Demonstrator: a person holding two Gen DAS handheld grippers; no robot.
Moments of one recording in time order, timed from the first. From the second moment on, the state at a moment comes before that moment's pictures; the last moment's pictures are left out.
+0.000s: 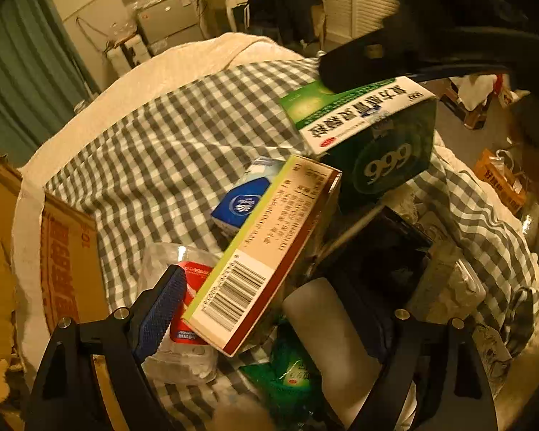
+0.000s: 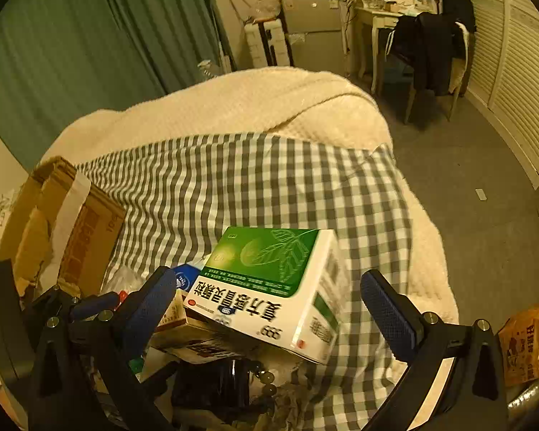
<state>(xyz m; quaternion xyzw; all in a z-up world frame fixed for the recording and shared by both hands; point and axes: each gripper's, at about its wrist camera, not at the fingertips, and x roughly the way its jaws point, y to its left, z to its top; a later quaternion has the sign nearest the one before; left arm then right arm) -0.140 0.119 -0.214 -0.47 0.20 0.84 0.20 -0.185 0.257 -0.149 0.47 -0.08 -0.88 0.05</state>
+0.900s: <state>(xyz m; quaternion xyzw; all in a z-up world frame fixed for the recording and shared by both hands) -0.133 0.107 -0.209 -0.46 0.11 0.85 0.24 -0.222 0.245 -0.203 0.54 -0.06 -0.84 -0.05</state>
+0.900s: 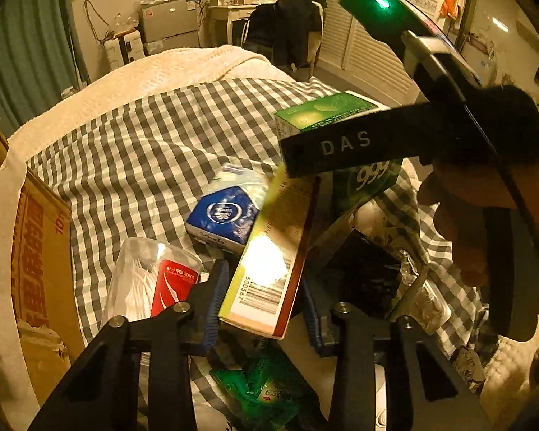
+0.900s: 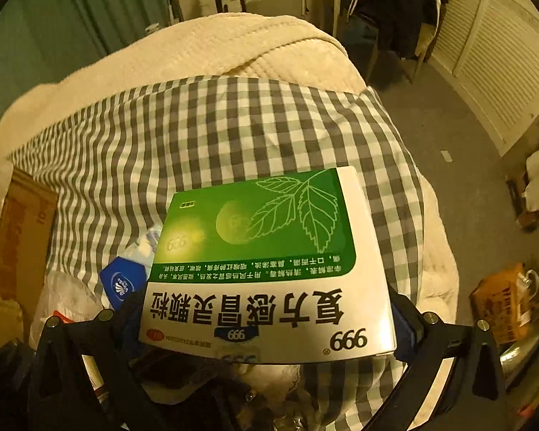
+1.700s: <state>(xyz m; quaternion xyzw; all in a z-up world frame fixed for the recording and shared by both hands) -0.111 0.089 -0.158 -0.42 0.07 0.88 0.22 -0.167 0.270 -0.119 0.41 -0.13 -0.90 -0.04</state>
